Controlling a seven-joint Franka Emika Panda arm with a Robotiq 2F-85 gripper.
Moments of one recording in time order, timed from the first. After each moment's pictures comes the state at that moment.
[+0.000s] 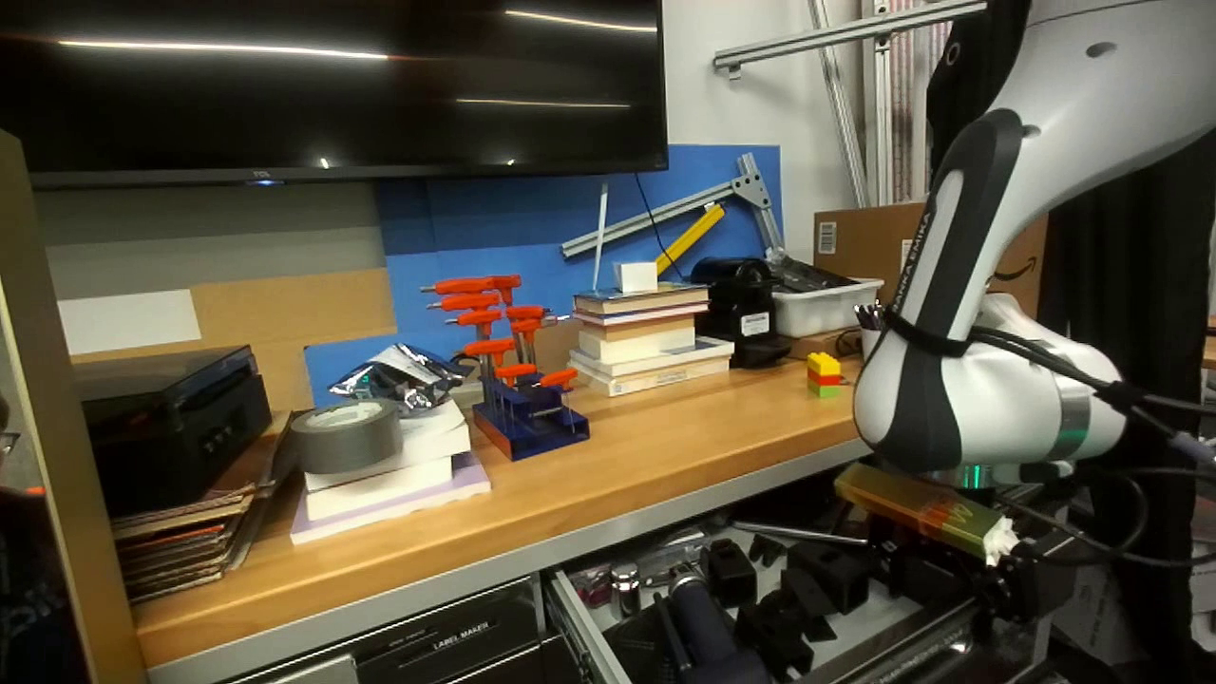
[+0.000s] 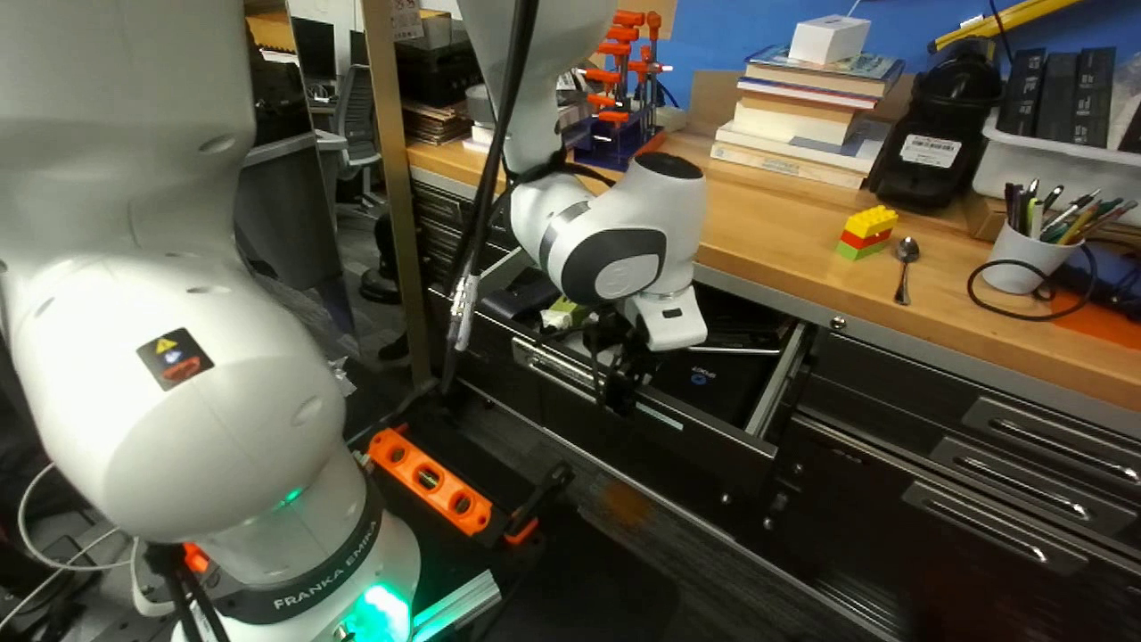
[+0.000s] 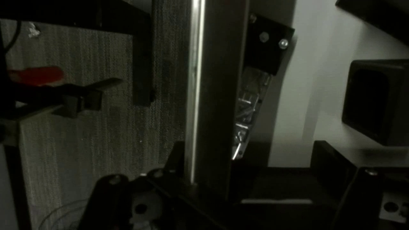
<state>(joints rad) -0.04 0.30 -0.15 -2.65 0.22 2.93 1.03</state>
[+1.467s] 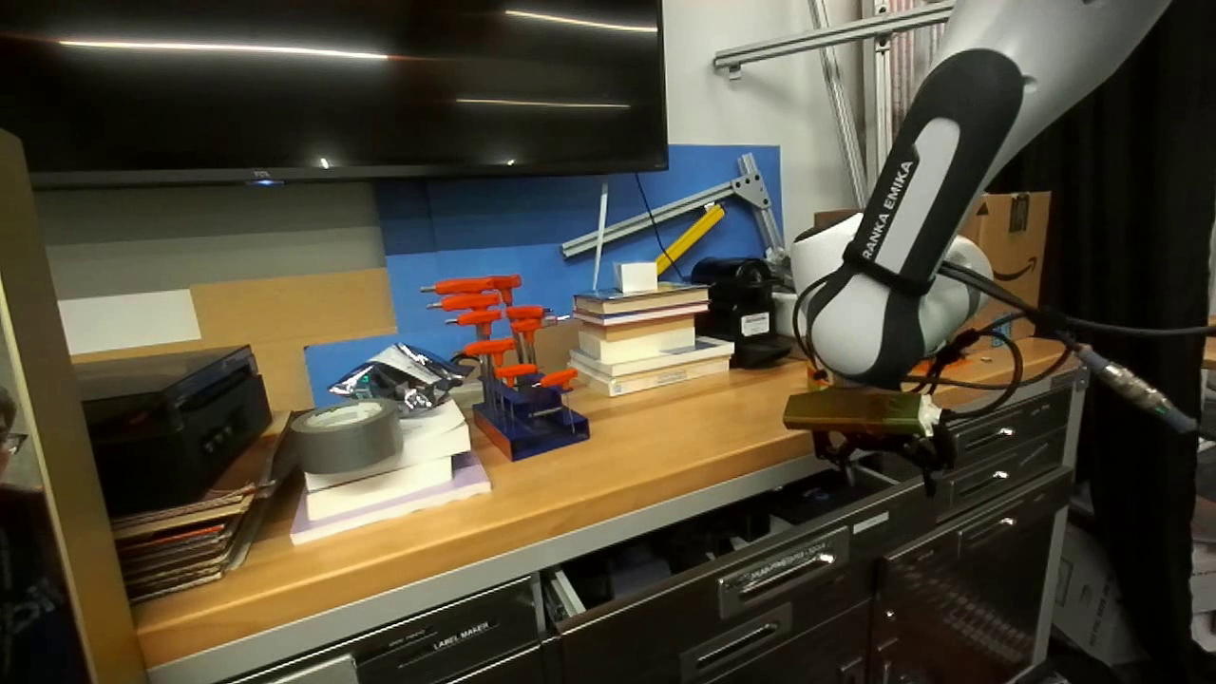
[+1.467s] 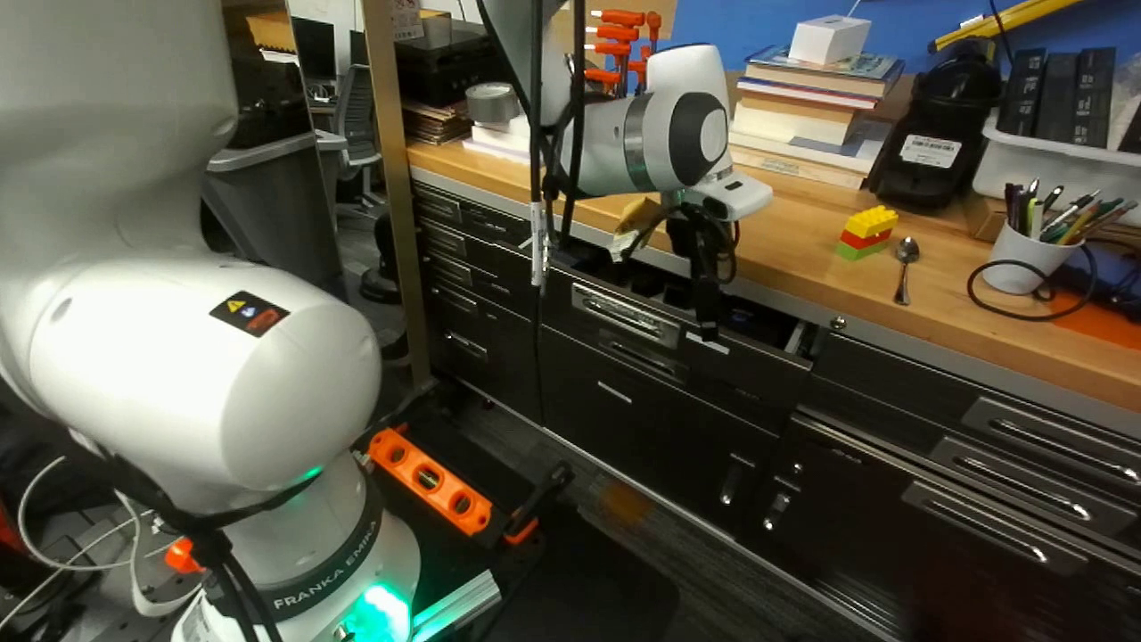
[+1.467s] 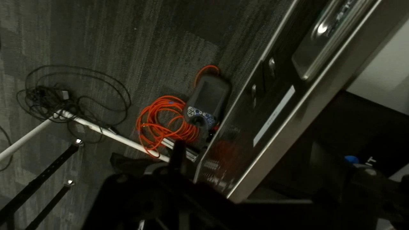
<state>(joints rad) 0.29 0.27 -0.48 -2.34 -0.37 2.58 1.24</state>
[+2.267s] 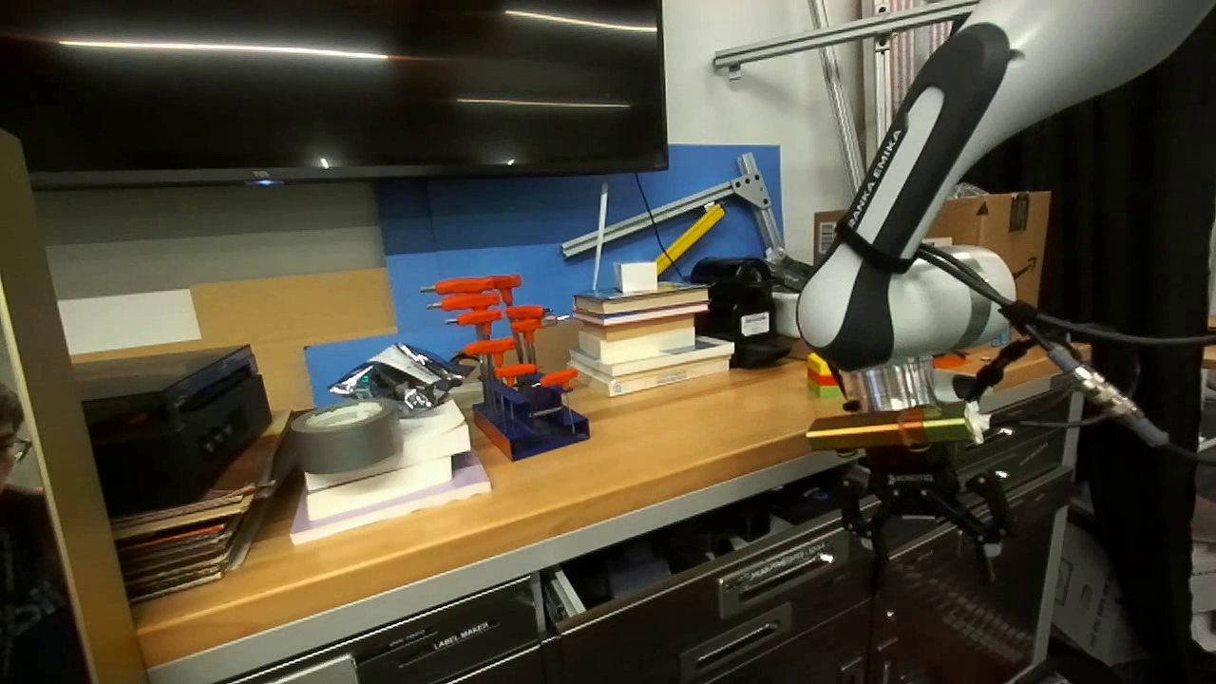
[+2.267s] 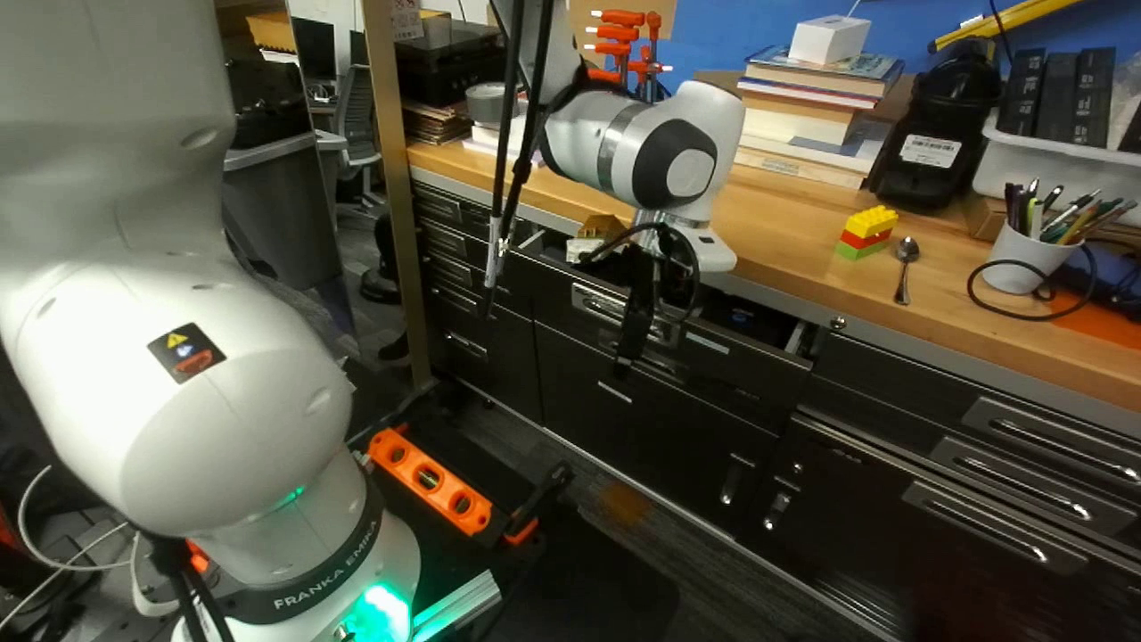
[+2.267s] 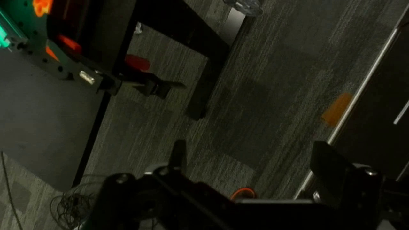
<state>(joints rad) 0.00 0.23 -0.18 -2.42 0.03 2.30 0.91</state>
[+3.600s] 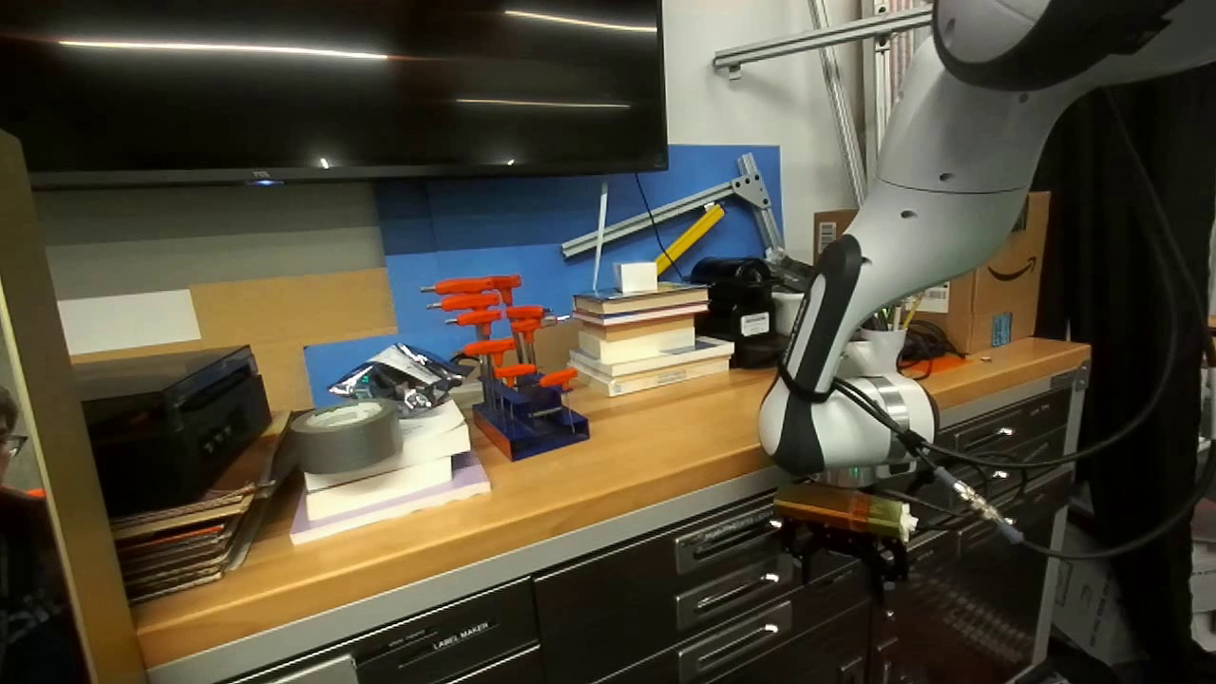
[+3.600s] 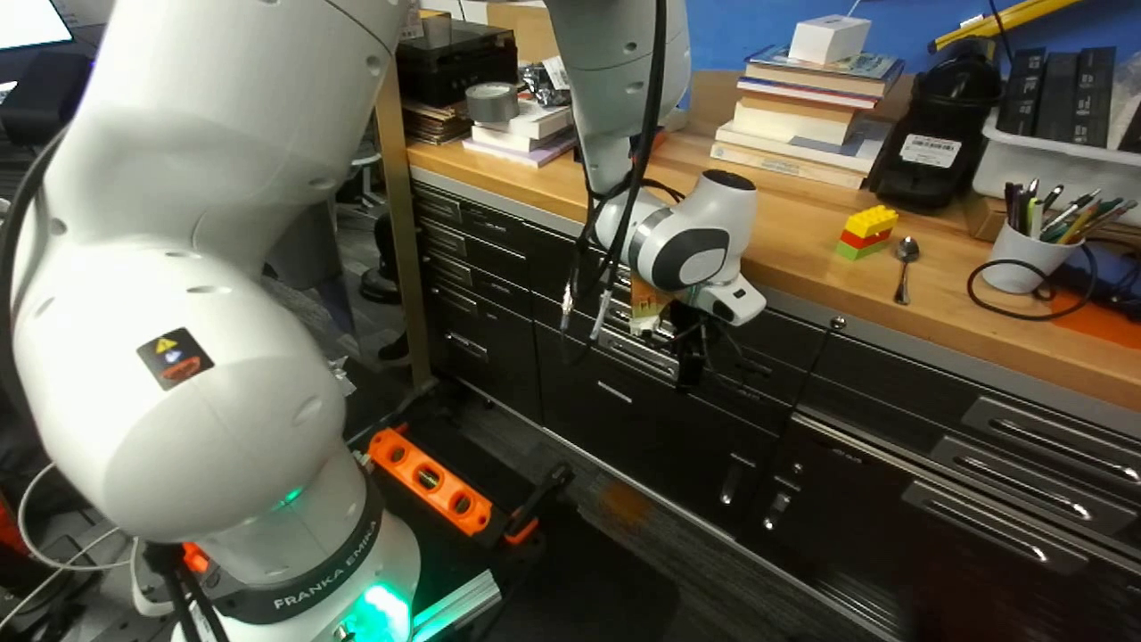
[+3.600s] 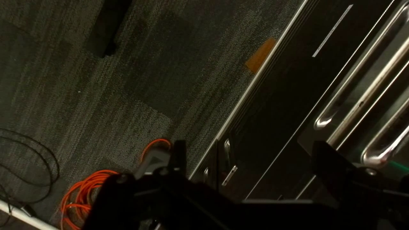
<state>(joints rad) -0.04 0.70 -0.13 -2.10 0.21 2.74 0.64</state>
